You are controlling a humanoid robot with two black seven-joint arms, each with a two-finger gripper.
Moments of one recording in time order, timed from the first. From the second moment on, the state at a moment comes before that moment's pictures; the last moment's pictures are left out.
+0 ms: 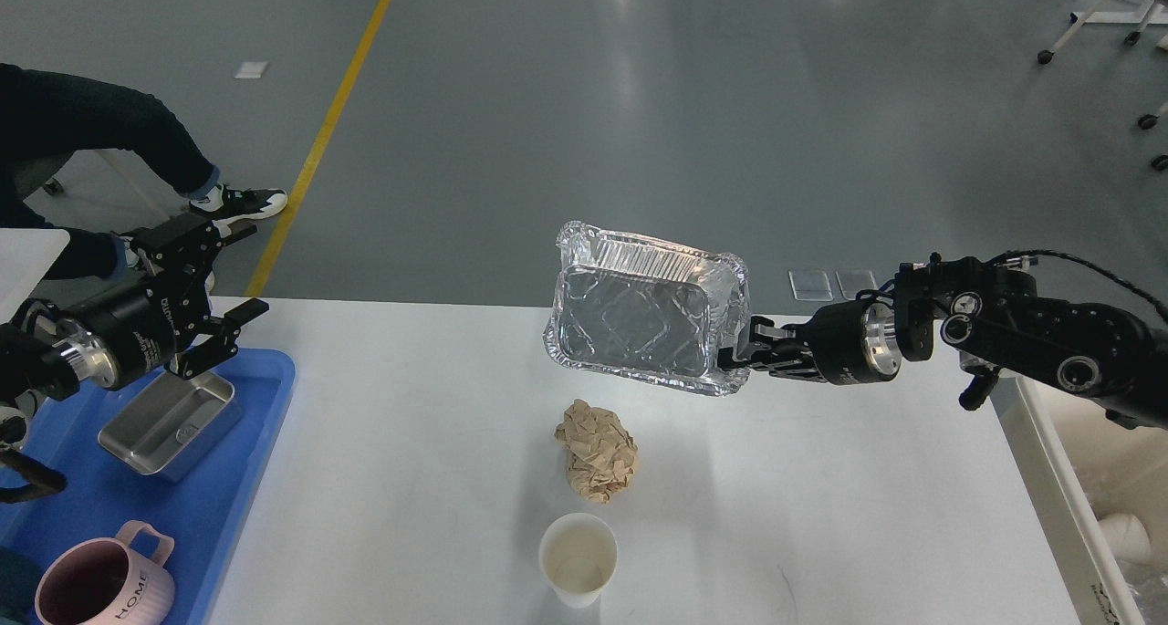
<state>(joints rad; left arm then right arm) -0.47 1.08 -0.60 -1.46 0.33 -0.27 -0.06 1.09 -0.56 -0.03 1.10 -0.73 0.50 0.16</state>
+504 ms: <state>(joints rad) -0.46 1.73 -0.58 -1.60 0.34 -0.55 0.00 1.09 -0.56 -0.01 1.09 -0.73 0.50 0.16</state>
